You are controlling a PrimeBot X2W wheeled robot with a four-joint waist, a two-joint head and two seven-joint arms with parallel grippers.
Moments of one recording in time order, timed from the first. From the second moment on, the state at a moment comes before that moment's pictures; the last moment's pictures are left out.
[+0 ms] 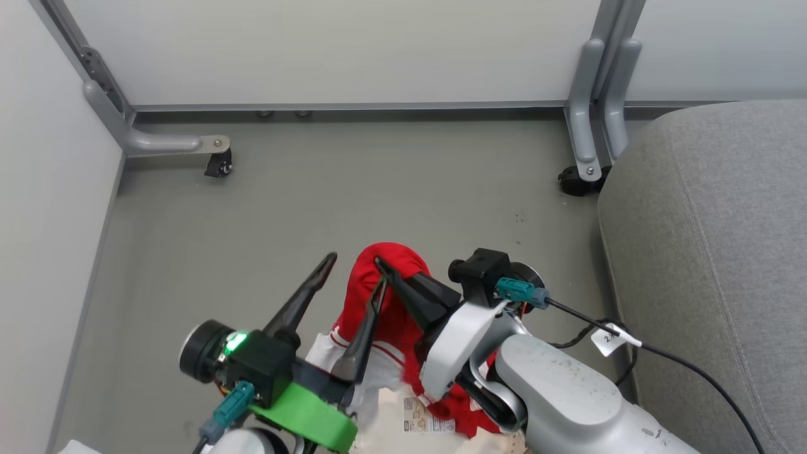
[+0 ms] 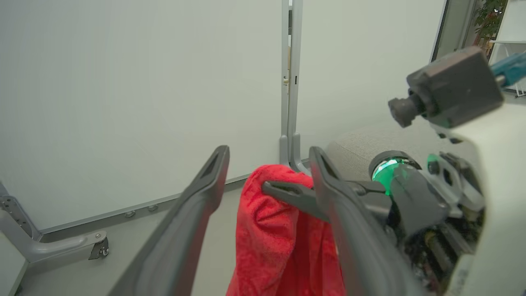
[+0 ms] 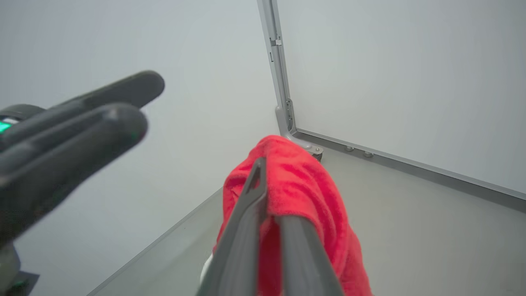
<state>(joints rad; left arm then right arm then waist) -0.16 0.24 -0.53 -0.04 -0.32 -0.03 -0.18 -0.58 -0.05 0.84 0.55 0.59 0.13 -0.26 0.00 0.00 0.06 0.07</state>
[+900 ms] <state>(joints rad) -0.07 0.32 -0.59 -0.06 -0.32 -0.03 -0.09 -0.57 -0.05 0.74 0.59 0.53 0.13 -0.26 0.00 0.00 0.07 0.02</state>
